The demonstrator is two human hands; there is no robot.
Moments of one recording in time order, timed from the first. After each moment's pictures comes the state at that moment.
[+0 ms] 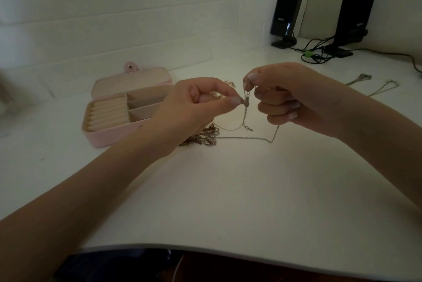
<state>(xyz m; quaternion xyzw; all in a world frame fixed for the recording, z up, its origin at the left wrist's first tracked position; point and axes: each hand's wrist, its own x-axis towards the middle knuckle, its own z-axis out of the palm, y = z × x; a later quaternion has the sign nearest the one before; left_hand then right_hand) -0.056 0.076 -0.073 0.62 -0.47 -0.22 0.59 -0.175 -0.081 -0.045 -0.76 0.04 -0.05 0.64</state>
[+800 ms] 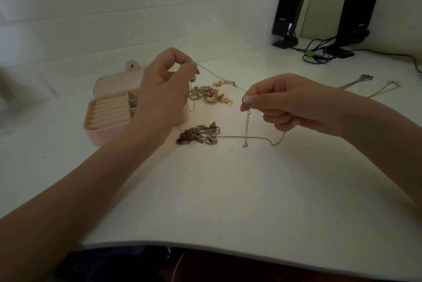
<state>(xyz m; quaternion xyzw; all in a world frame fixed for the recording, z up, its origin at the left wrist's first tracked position) -0.045 0.078 -0.066 0.63 -0.33 -0.04 0.70 -0.173 -0.087 -0.052 -0.82 0.03 0.01 0.57</state>
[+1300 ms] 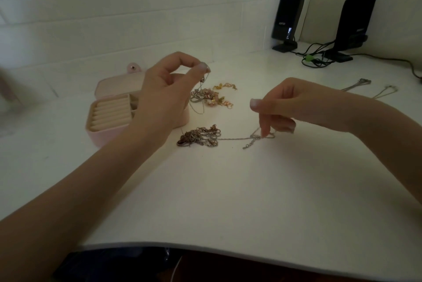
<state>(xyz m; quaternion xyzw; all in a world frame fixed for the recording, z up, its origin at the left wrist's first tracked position) -0.044 0.080 -0.066 0.63 -0.35 -0.04 0.69 -0.175 -0.093 -0.045 -0.89 0.02 0.02 0.46</state>
